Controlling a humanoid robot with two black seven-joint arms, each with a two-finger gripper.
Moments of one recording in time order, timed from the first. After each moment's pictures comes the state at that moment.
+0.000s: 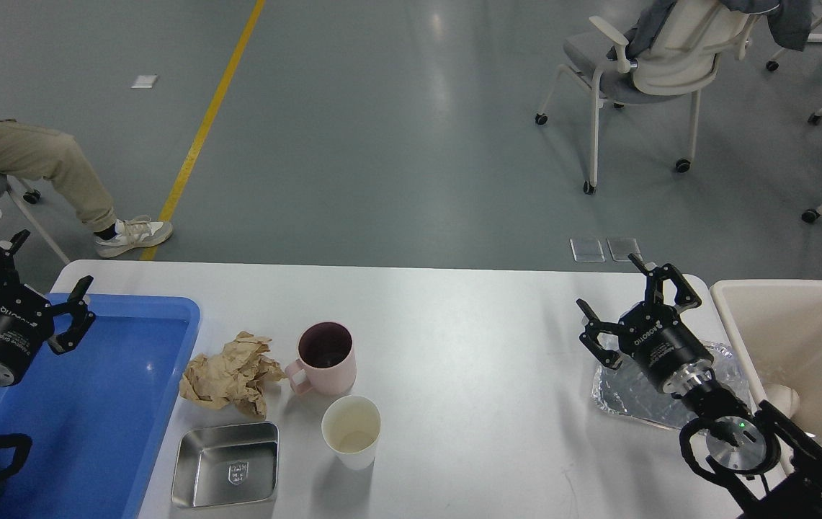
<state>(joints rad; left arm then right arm) -0.11 0.40 -1.50 -1.07 0.41 -0.36 -0.07 0.23 -0.27 1.17 1.02 -0.16 0.43 0.13</state>
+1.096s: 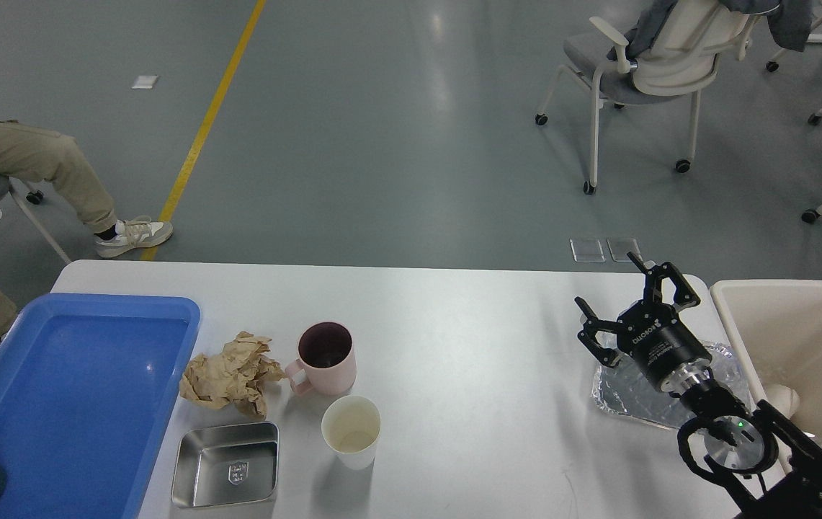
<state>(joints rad) 0.54 0.91 -1.71 -1.42 0.80 -0.27 -0.05 0.23 -0.26 1.17 1.02 -0.16 0.43 0.14</state>
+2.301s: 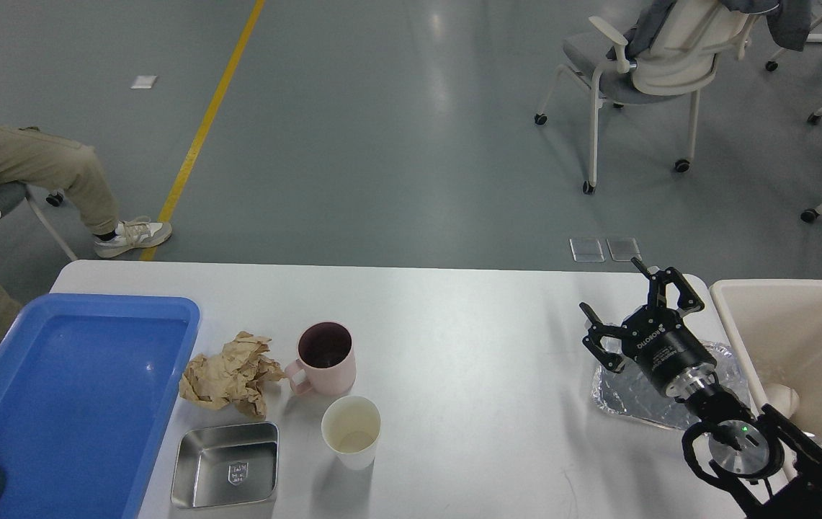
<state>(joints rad) 0.11 1.04 -1.44 -1.23 1.13 -0.32 -0.05 0.22 -0.27 1.17 1.02 -0.17 0.42 0.13</state>
